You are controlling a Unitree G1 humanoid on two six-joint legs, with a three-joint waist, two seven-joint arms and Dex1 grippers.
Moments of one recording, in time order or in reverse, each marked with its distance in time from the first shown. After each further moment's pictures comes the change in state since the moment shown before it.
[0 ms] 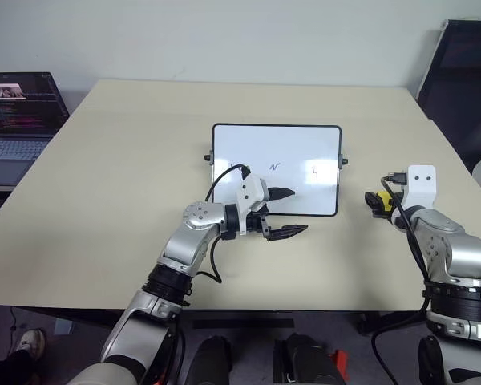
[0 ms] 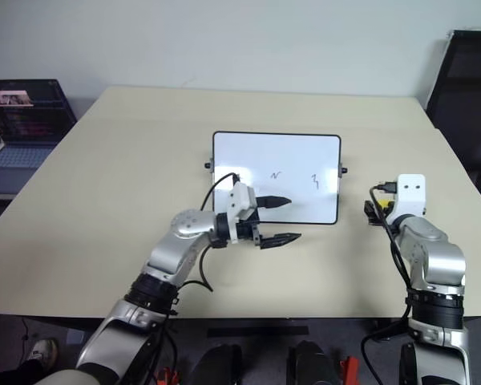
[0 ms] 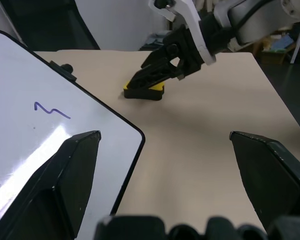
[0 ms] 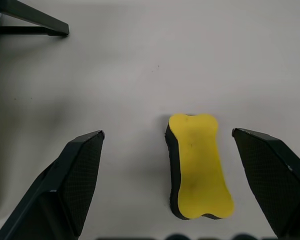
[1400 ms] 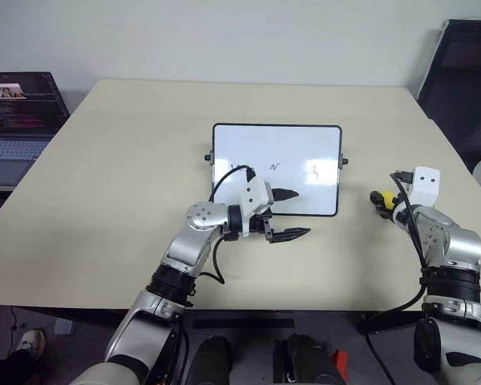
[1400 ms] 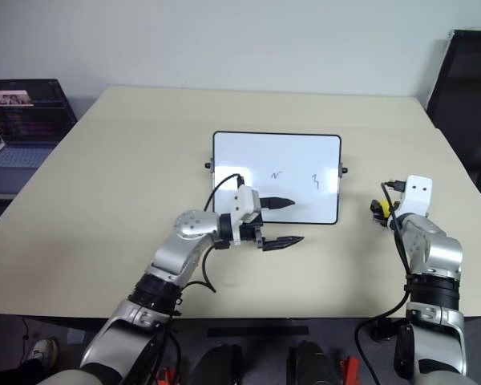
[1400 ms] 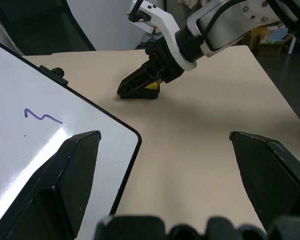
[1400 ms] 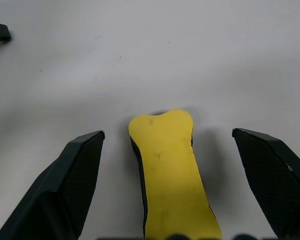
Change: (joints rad) left arm -0.001 -0.018 -0.001 0.003 0.047 -0.035 -0.018; right arm -0.096 0.006 -0.073 0.271 0.047 -0.092 -0.064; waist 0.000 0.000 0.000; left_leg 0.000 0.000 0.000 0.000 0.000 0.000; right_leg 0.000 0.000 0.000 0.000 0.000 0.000
